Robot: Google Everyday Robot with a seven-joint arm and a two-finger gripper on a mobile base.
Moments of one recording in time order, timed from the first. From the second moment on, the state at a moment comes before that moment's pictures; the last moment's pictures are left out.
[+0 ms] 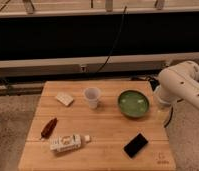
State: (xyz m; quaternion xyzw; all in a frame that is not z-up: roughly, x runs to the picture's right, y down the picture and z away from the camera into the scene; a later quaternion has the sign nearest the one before) arm 0.285 0.107 0.684 -0.28 0.02 0.02 0.96
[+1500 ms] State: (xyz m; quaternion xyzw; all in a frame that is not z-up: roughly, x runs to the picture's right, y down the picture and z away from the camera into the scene) arm 0.285 0.108 0.684 -0.28 0.02 0.02 0.96
